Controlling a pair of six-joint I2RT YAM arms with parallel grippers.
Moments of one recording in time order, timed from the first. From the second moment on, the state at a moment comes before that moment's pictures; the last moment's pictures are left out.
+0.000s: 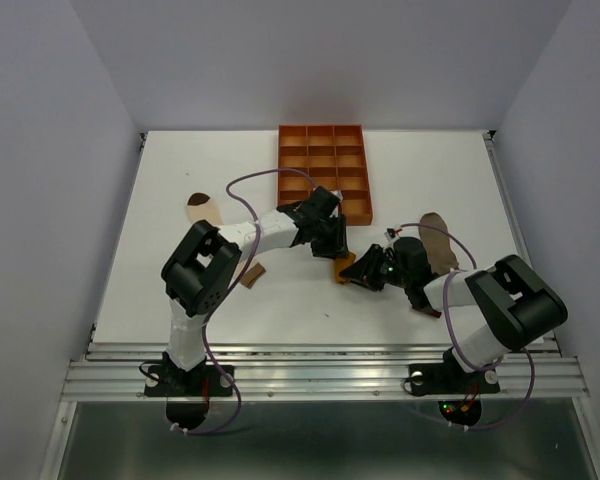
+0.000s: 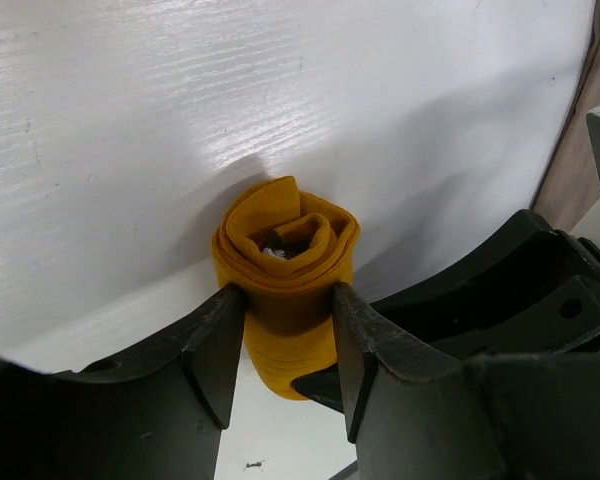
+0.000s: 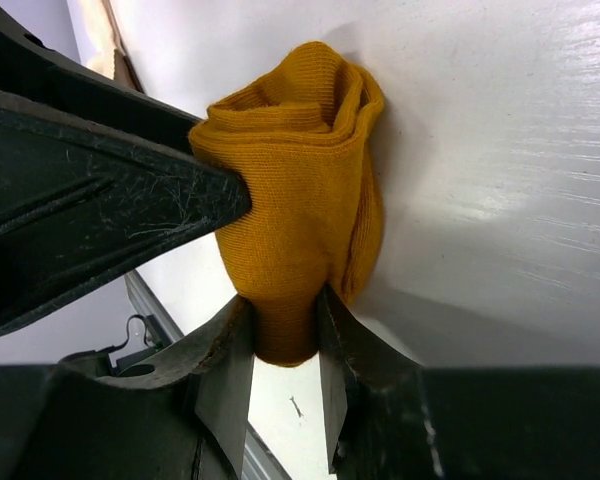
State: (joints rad) left arm -0.77 1.95 1.34 -0.33 0.19 -0.71; right arm 0.46 1.55 0.36 0.62 -0.42 1.01
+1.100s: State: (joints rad) left arm -0.90 2.07 1.59 -0.63 -0.21 -0.78; right arm 0.58 1.28 0.51 0.13 -0.20 0.58
